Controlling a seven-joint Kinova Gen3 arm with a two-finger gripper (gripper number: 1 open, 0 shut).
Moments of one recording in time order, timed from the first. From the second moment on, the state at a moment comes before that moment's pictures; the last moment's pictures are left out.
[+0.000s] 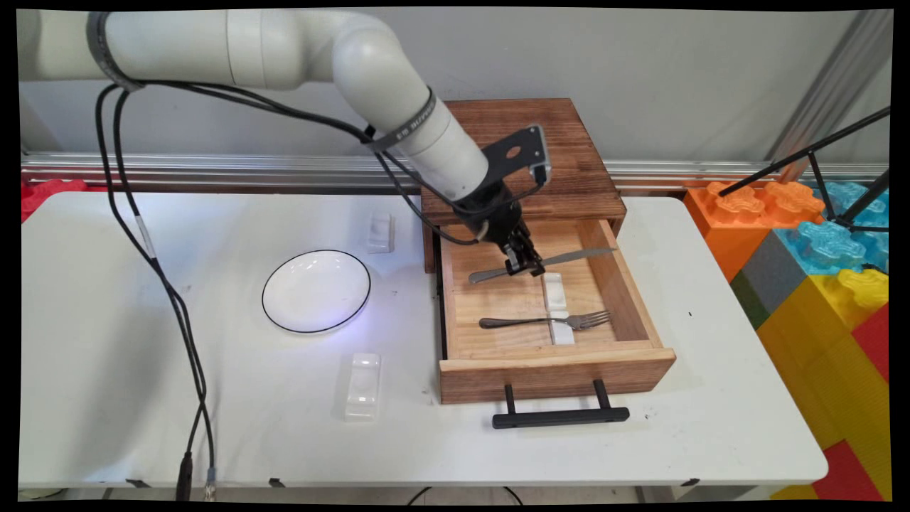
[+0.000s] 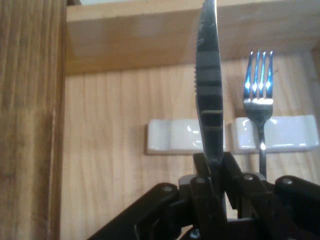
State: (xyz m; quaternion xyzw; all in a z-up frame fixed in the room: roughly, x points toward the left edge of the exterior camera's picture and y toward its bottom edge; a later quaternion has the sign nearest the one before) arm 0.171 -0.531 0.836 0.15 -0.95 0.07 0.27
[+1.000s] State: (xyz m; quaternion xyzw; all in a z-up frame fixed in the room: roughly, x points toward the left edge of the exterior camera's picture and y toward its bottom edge) arm 0.177 -0.539 0.782 0.14 -0.95 0.07 0.27
